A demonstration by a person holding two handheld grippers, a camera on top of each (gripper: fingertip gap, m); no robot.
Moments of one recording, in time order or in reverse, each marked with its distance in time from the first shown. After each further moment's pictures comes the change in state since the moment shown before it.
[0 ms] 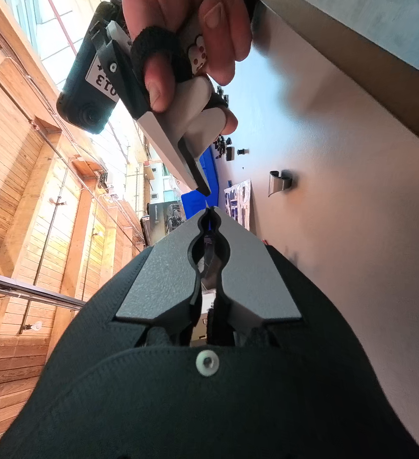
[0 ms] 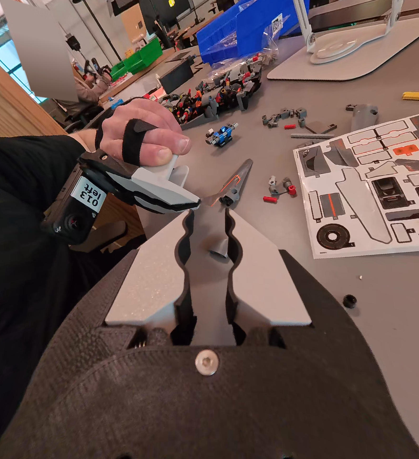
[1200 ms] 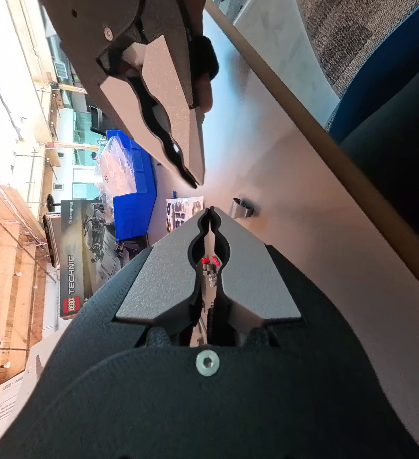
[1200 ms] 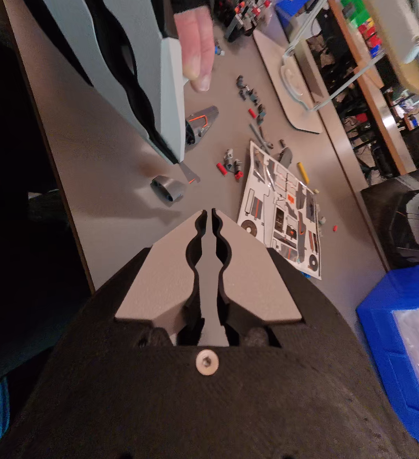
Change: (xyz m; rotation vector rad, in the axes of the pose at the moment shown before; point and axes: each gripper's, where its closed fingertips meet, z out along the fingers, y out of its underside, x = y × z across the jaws) left arm 0.024 -0.021 0.003 0.025 0.297 -0.279; right arm 0.025 0.031 -0.012 -0.323 0.413 -0.943
